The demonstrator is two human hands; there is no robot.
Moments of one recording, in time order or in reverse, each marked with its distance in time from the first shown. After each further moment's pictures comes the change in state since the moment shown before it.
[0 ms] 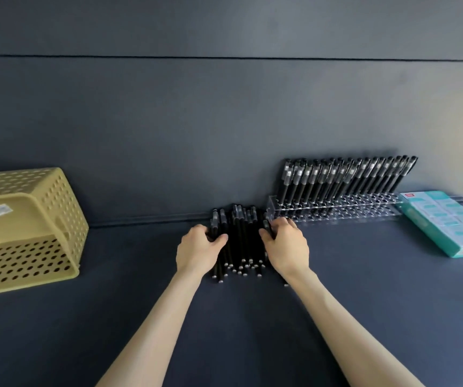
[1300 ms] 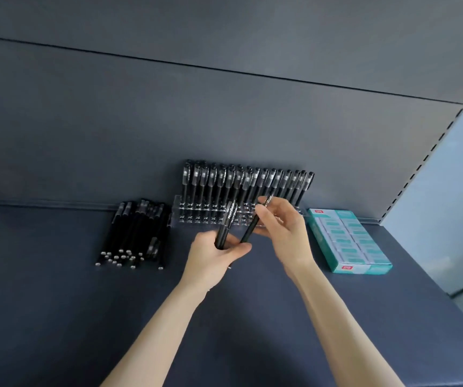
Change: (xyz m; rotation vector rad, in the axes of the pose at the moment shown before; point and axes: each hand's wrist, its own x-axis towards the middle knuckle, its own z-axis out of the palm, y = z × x) left_hand -0.097 0.152 0.140 -0.646 -0.119 0.212; right_hand 0.036 0.122 -0.170 0.957 -0.151 -0.186
